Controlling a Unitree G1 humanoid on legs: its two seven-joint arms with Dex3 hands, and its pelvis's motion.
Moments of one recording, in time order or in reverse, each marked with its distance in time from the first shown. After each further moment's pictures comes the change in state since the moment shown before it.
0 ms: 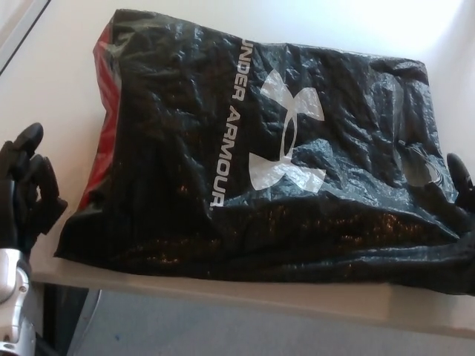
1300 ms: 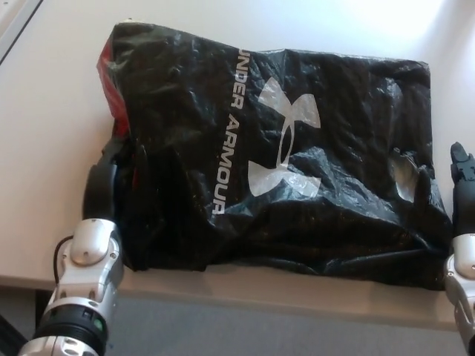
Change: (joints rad) left_arm -0.195 -0.196 -0.094 0.176 0.069 0.111 0.021; right_arm -0.061 0.148 0.025 0.235 0.149 -0.099 -0.070
